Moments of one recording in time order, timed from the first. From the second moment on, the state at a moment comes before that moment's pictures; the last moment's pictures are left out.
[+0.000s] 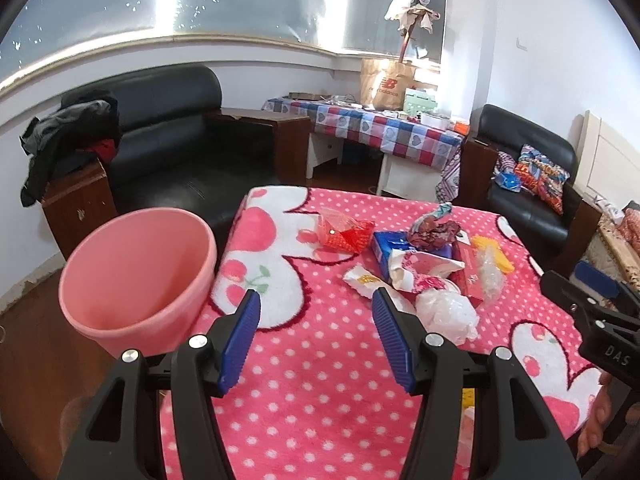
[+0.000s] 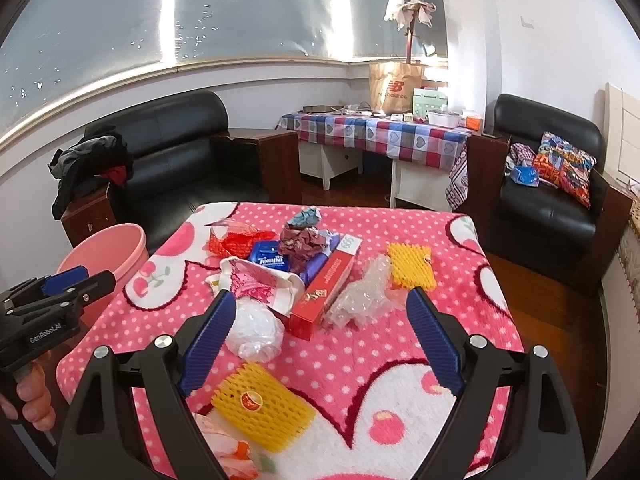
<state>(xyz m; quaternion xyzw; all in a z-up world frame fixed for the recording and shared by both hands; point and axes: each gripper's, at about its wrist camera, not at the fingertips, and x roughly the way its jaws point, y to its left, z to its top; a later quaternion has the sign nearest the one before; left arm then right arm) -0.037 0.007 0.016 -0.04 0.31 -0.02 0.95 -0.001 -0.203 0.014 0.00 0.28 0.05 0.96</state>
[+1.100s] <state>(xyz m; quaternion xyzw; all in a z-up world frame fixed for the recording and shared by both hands) 0.038 -0.094 -0.051 -0.06 0.44 -0.19 0.88 0.015 -0.258 -0.031 0.04 0.33 0.04 0.94</state>
